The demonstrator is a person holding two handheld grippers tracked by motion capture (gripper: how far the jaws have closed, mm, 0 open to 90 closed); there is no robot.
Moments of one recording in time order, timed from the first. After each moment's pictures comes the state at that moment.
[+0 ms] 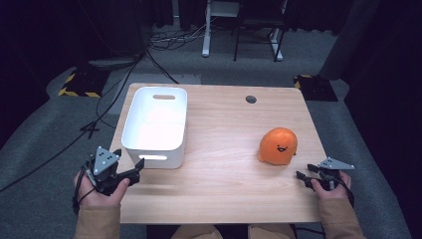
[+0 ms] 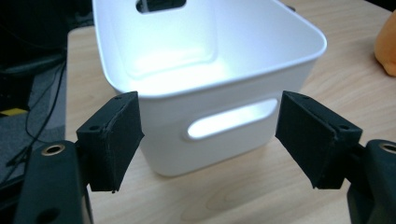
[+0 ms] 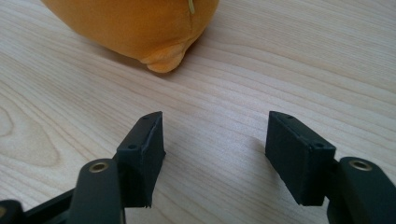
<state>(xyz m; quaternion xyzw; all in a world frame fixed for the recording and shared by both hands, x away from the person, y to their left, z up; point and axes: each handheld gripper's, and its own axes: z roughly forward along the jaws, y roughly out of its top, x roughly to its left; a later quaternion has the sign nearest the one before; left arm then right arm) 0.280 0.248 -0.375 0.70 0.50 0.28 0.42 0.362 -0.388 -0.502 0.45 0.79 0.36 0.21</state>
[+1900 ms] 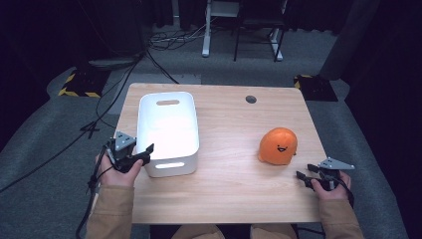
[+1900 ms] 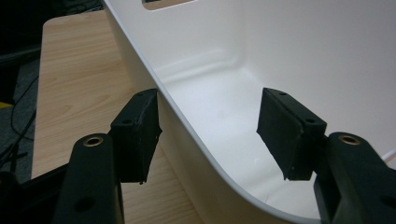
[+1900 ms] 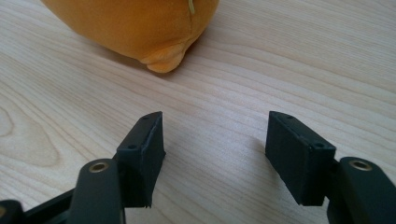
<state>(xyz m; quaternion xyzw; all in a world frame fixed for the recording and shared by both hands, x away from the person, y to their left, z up) 0.338 0.226 -0.401 0.72 0.51 0.25 0.40 0.362 -0.388 -0.502 0.45 0.79 0.36 0.21</state>
